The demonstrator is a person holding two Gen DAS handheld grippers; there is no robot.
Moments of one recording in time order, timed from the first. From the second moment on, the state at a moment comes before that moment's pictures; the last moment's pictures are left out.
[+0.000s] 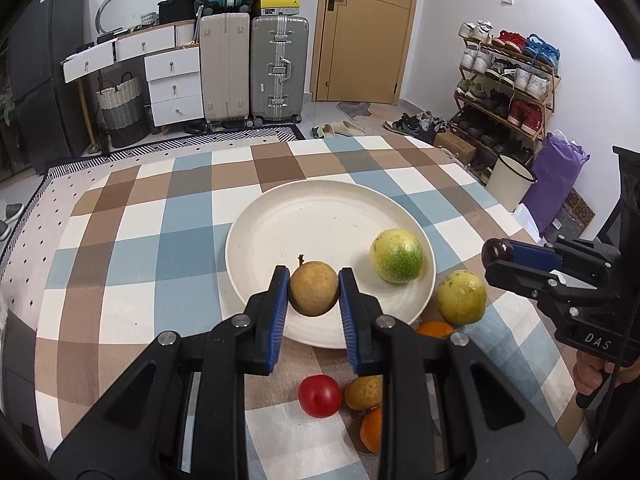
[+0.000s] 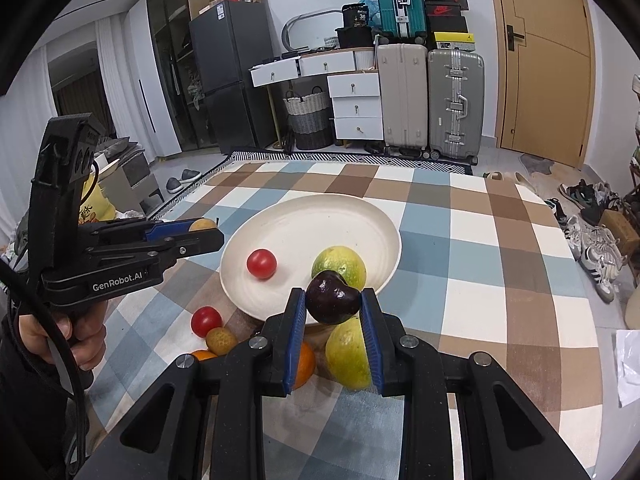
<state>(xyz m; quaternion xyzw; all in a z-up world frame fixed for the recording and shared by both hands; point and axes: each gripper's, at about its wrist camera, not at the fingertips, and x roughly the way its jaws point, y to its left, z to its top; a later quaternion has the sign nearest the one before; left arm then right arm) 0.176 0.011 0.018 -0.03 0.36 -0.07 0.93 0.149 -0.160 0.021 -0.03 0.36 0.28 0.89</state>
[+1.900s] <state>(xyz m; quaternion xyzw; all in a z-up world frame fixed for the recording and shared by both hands) 0.253 0.012 -0.012 -0.04 0.40 -0.04 0.92 0.256 -0.153 0.002 -0.01 0.40 0.27 0.88</state>
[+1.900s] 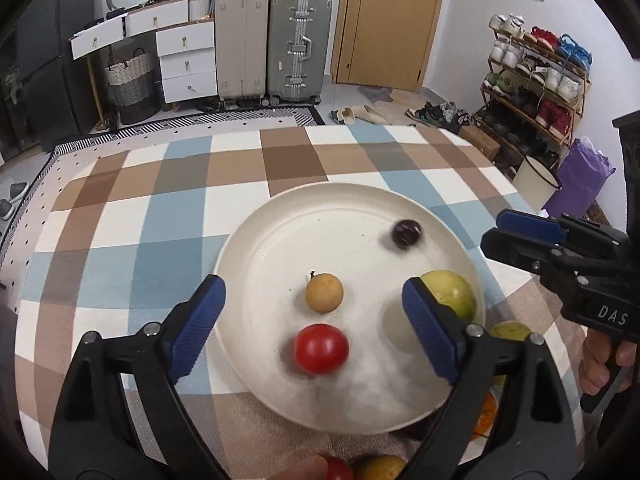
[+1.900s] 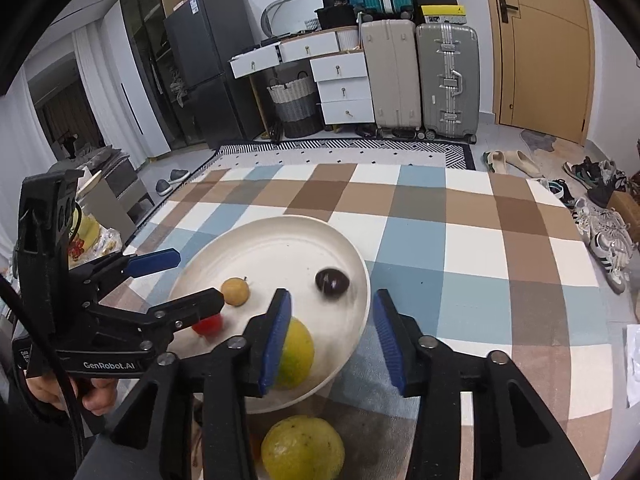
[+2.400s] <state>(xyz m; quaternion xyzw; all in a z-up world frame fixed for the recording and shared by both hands) 0.157 0.036 0.032 -0.04 0.37 0.00 0.93 0.188 -0.188 0.034 0.03 0.38 0.25 0.89</state>
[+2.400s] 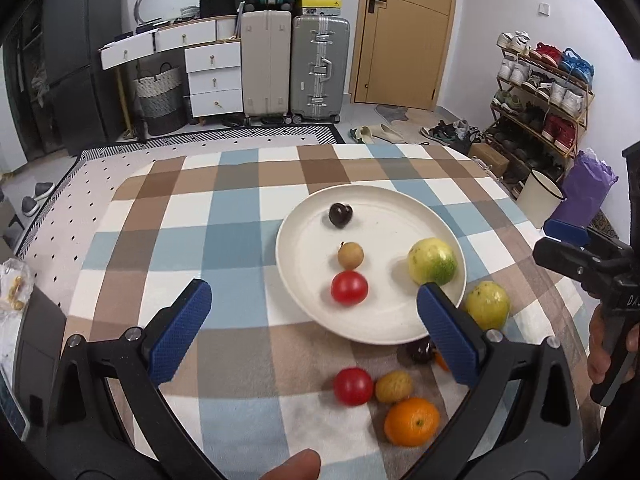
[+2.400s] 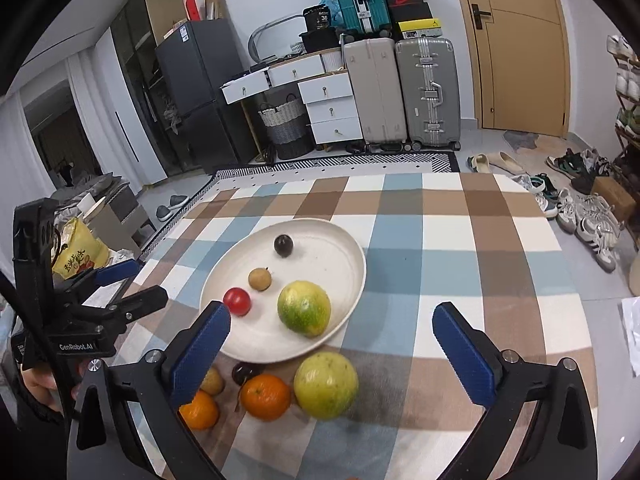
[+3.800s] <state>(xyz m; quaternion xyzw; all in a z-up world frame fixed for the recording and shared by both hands) 0.140 0.048 -0.050 -0.08 0.45 0.02 0.89 0.175 -0.200 -0.034 0.02 0.45 0.23 0.86</state>
